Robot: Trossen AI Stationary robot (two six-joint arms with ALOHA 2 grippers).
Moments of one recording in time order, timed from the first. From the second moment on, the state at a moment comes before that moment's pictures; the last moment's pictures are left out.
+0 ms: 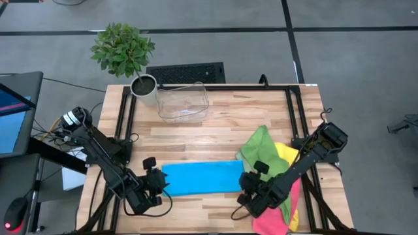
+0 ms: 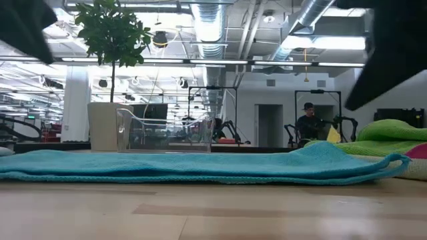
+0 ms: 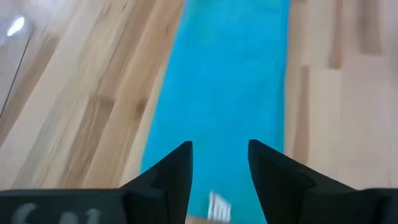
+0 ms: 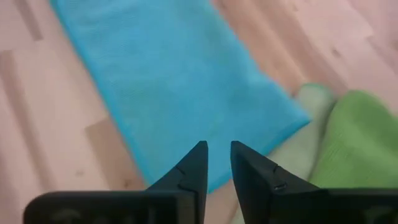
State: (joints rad) left arm -0.85 1.44 0.96 -0.76 -0.67 -0.95; right arm 0.72 1.81 1.19 -0.82 0.63 1.09
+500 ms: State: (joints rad) left arm -0.65 1.44 0.96 -0.61 -0.46 -0.63; right arm 0.39 1.68 1.13 -0.81 0.25 0.67
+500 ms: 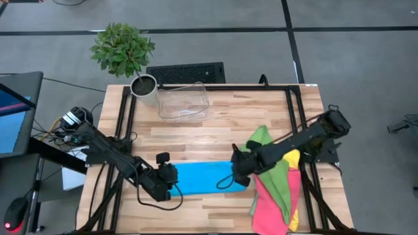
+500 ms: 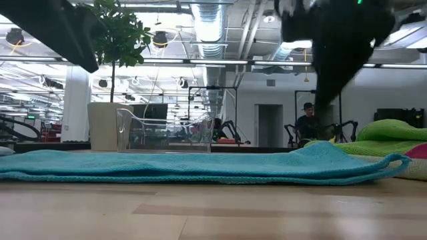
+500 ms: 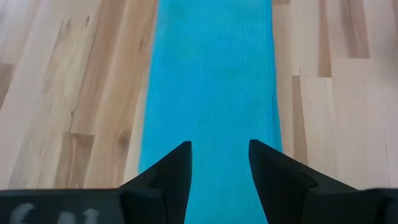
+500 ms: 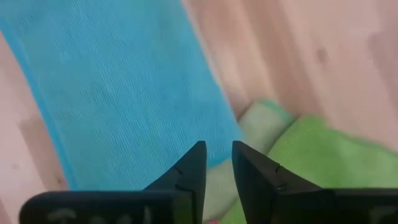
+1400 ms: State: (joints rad) left arm -0.64 1.44 0.81 -0.42 -0.42 -0.63; right arm 0.29 1.72 0.98 -0.65 0.15 0.61
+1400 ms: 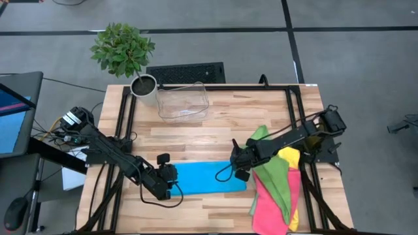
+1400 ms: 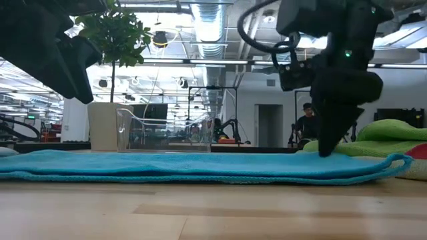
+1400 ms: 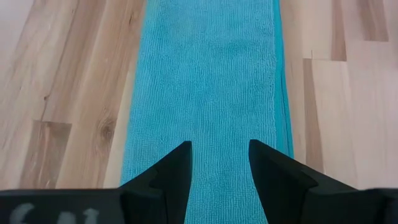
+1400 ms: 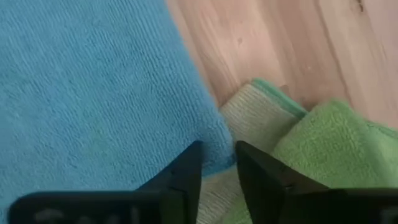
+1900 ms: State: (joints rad) left arm -0.64 1.44 0.81 -0.41 -0.43 -0.63; right arm 0.29 1.70 1.08 -0.67 0.13 0.59
